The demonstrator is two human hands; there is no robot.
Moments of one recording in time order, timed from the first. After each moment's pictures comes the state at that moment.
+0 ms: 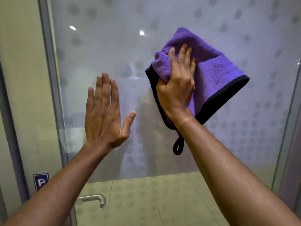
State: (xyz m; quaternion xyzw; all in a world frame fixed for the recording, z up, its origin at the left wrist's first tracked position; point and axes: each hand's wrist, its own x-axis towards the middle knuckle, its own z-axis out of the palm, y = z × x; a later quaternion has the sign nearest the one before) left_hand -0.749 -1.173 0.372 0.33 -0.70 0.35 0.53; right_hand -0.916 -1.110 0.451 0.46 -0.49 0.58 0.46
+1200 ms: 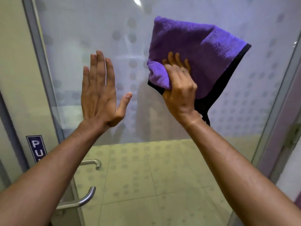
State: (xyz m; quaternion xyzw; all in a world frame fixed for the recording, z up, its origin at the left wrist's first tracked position) left_hand -0.756 -1.168 0.332 0.32 -0.72 0.32 0.53; right_hand -0.959 -1.094 0.354 0.55 -0.42 0.51 0.52
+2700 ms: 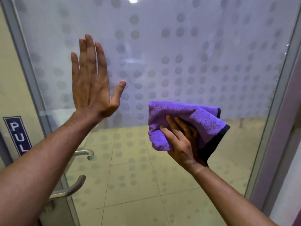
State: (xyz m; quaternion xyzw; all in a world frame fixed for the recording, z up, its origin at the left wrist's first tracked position) left_hand -0.771 -1.167 0.291 0.31 -0.70 0.35 0.54; right_hand -1.010 -1.078 0.123 0.57 -0.47 0.41 0.54
